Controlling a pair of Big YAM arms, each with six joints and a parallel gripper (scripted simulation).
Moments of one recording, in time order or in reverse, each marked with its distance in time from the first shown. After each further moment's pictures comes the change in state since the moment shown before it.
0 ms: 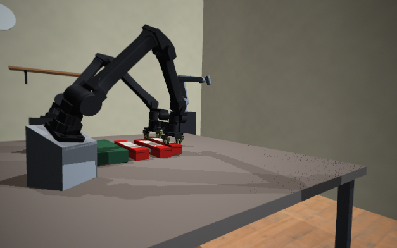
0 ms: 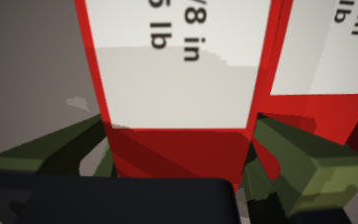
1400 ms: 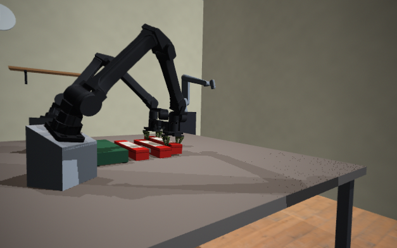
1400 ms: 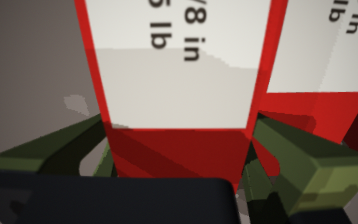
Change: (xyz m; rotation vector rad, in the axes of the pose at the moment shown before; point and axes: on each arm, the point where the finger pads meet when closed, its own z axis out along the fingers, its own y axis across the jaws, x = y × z) left arm 0.000 -0.001 -0.003 -0.003 -0.001 0.000; right arm 0.000 0.001 -0.003 0.003 -0.001 0.001
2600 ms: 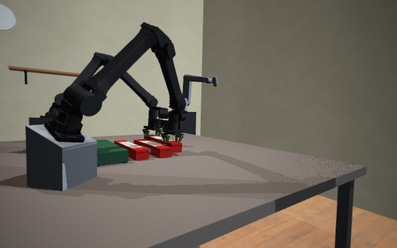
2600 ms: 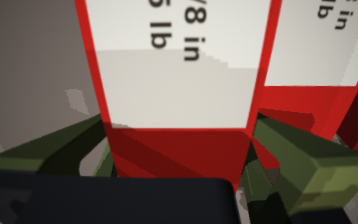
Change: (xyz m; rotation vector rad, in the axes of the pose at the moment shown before) left arm 0.000 -0.001 -0.007 -0.009 -0.002 0.000; right arm 0.000 0.001 -0.007 0.009 -0.002 0.000
